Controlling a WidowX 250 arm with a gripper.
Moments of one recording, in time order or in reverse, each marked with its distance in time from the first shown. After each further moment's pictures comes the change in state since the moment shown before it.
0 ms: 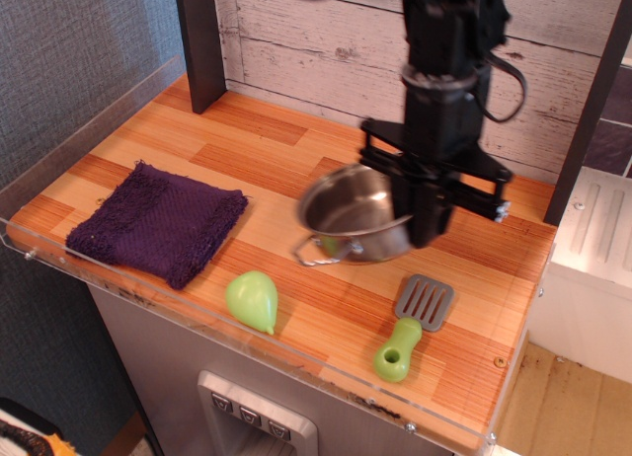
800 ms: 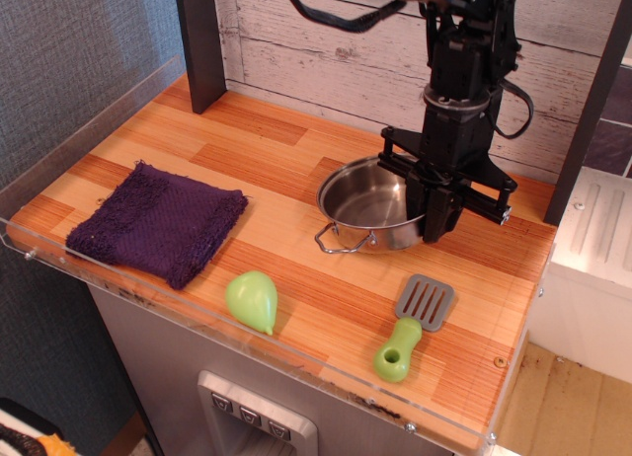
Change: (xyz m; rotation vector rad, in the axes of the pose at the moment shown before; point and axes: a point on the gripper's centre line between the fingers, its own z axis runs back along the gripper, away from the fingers) arm 0.038 0.012 -0.030 0.022 -0.011 -0.012
